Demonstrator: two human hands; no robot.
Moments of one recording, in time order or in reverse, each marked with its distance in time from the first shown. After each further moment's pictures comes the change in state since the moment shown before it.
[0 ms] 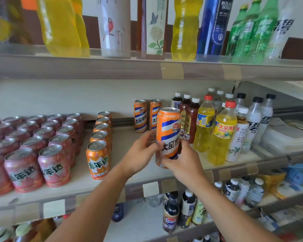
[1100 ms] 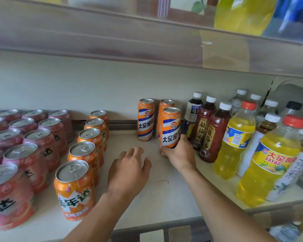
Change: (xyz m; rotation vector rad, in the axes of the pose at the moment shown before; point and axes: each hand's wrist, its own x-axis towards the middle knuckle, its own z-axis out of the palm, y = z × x) left_hand 0.083 -0.095 -0.025 1.043 0.383 -0.138; right_hand 0.192 0.084 0.079 -0.190 0.099 0.074
